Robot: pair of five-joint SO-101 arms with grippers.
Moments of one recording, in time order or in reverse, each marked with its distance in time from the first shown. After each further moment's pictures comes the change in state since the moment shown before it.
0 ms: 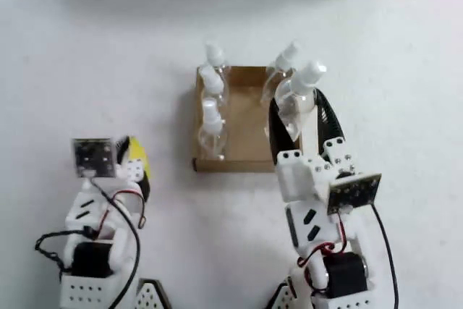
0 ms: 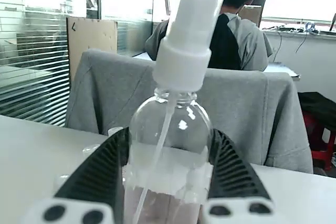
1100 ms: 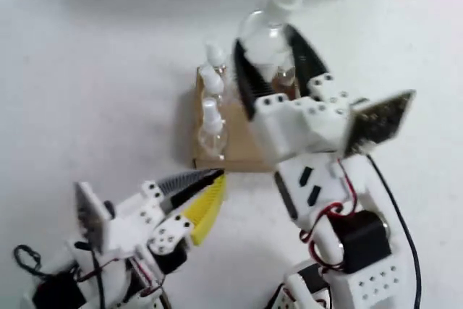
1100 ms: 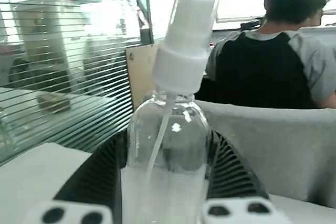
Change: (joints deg) left arm 48.7 -1.1 -29.6 10.0 8.2; right arm -11.3 40.3 -47.0 7.6 -7.9
